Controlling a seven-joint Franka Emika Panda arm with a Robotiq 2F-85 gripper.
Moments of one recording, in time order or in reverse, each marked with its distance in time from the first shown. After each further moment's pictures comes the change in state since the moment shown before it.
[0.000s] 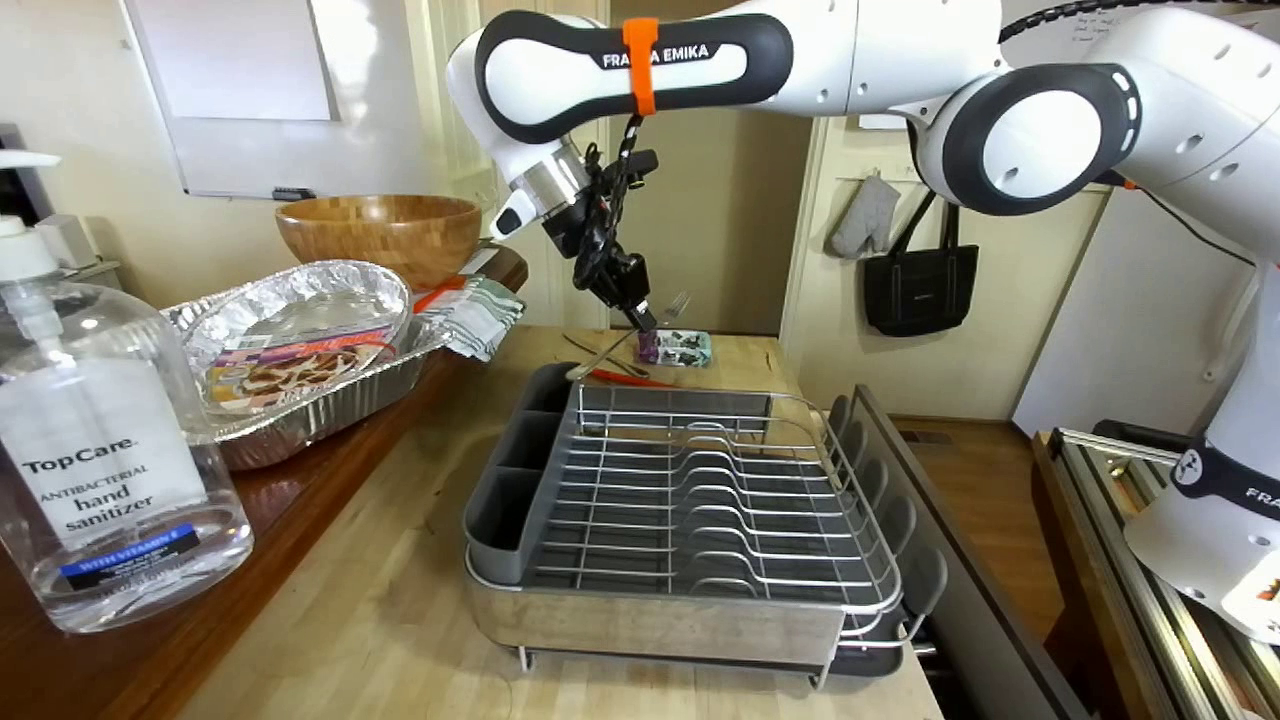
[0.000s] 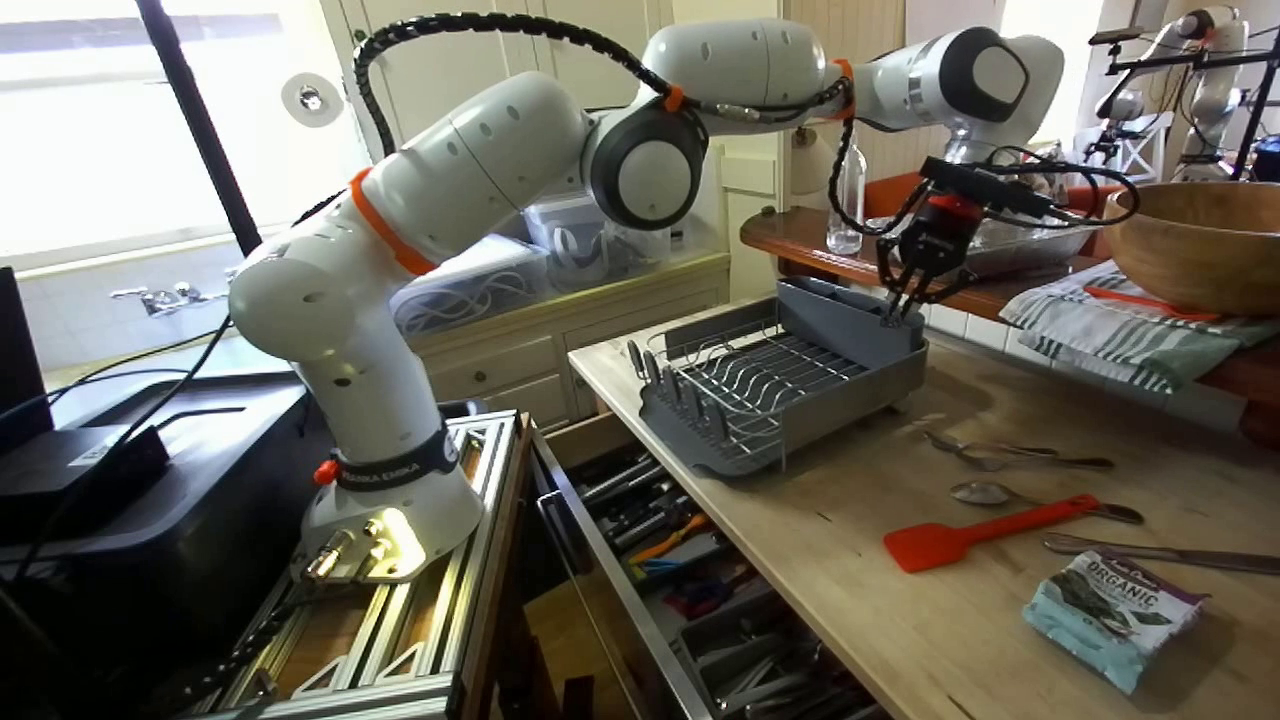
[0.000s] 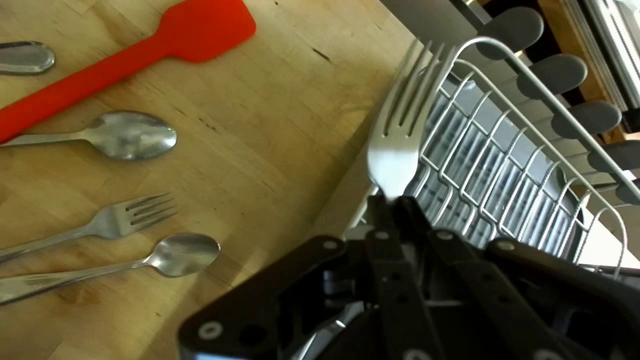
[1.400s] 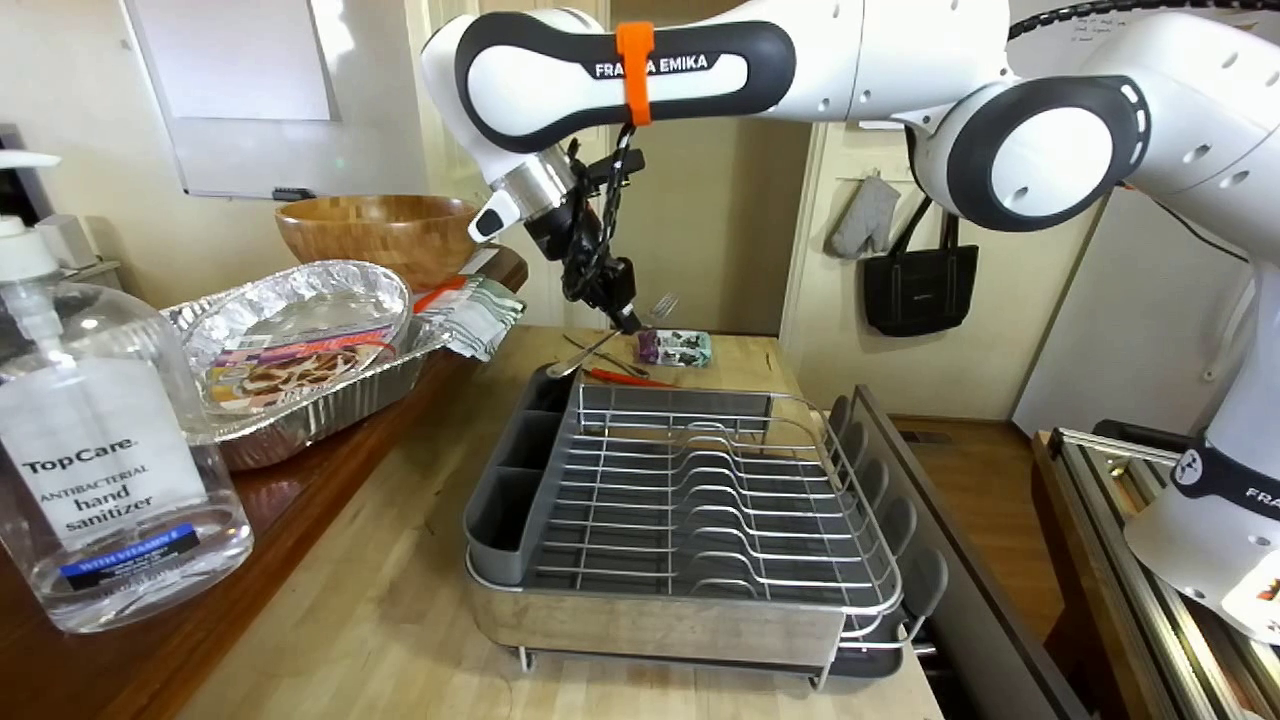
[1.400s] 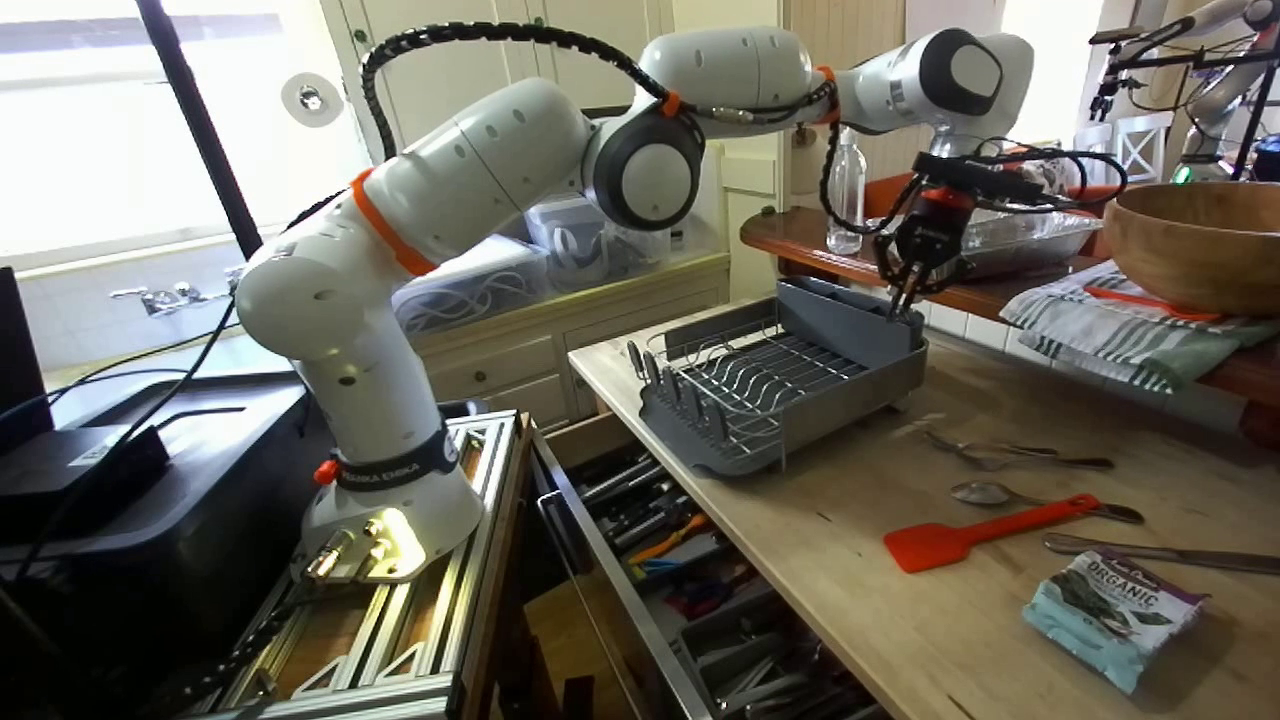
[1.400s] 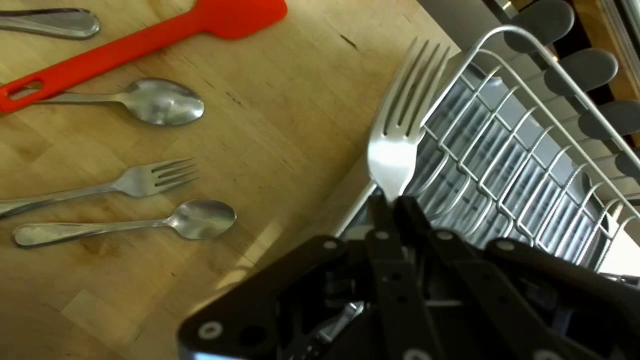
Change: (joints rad) arm 0.060 0.021 -0.034 0.044 -0.040 0.030 -0.046
